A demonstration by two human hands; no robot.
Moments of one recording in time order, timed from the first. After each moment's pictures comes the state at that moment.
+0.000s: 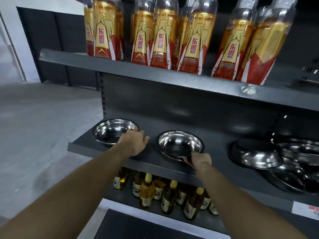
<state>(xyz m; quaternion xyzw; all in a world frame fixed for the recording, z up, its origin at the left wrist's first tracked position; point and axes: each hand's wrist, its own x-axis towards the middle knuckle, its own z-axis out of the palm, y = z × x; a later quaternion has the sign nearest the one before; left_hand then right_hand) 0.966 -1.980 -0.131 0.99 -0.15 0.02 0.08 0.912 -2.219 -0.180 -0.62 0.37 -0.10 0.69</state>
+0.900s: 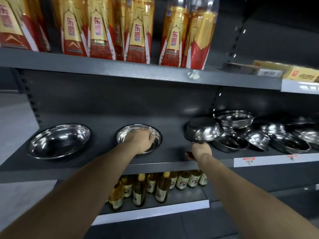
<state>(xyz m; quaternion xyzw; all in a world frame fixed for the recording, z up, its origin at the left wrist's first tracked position) 0.961 -2.111 -0.139 0.93 -0.36 0.01 0.11 0.830 -2.302 -0.160 -0.62 0.45 -0.19 0.62</state>
